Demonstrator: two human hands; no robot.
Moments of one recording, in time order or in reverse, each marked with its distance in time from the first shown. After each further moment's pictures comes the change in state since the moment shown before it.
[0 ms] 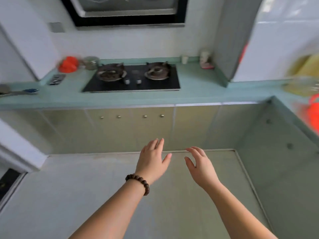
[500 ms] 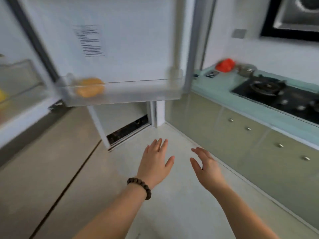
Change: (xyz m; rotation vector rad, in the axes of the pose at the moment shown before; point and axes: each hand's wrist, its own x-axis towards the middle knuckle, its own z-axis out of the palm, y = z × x) left_hand -0.343 -0.234 -0.154 0.154 0.333 -0.724; right_hand -0.140 -0.312 0.218 0.099 -0.518 -0.667
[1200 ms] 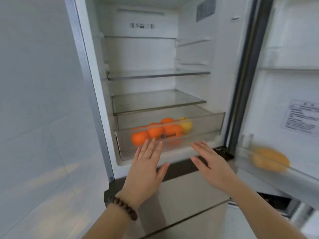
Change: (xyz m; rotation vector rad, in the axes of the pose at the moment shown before) left_hand -0.179 -0.228 -0.247 0.370 0.540 -0.781; right_hand 0.102 -0.407 0.159 0.253 -0.601 -1.055
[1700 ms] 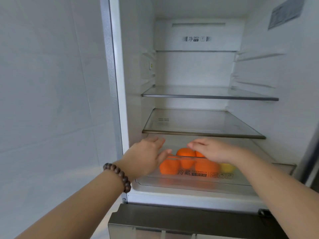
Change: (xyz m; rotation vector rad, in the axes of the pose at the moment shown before) left_hand 0.097 -0.044 -0.069 0.192 -0.095 -0.316; right_hand 0.216 -0.032 -0.009 -0.052 -0.577 -0.183
